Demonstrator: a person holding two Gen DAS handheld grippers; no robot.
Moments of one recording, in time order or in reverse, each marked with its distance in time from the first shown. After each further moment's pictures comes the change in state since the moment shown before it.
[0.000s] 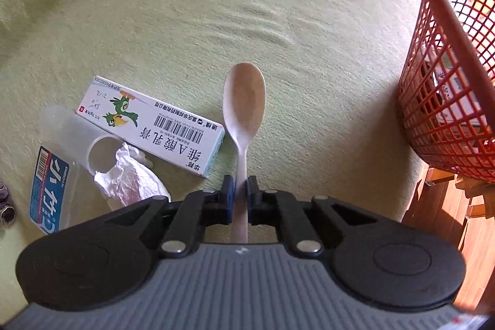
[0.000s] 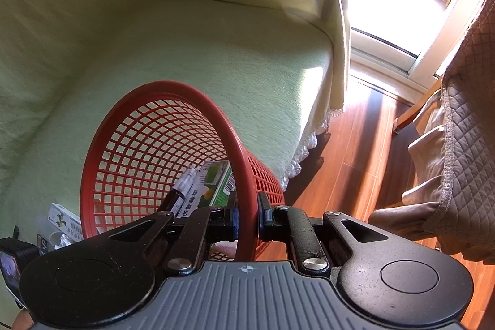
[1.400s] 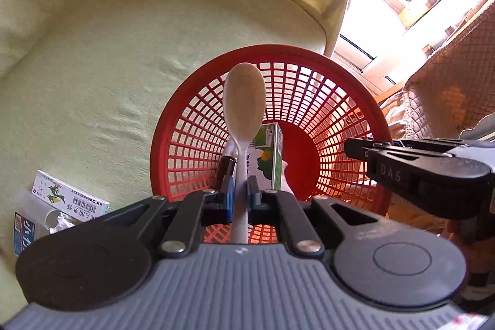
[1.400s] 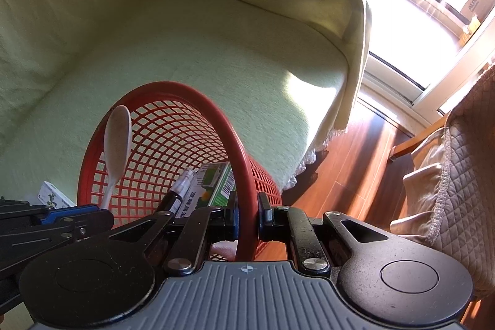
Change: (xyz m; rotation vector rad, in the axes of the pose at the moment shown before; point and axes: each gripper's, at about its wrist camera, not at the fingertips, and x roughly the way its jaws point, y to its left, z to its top) left arm -0.131 -0.103 0.087 0.040 -0.029 -0.264; right arm 0.012 0.021 0.008 -0.144 -0.006 -0.042
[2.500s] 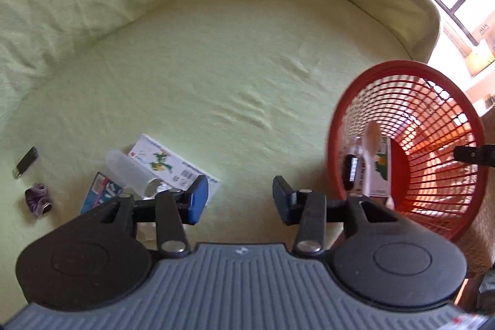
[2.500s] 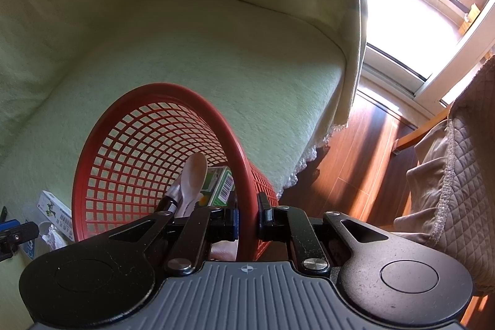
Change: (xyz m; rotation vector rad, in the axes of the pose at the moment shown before) left arm -0.033 0.113 -0.061 -0.241 -0.071 0.254; right arm 0.003 -0.012 0.007 0.061 0.020 0.015
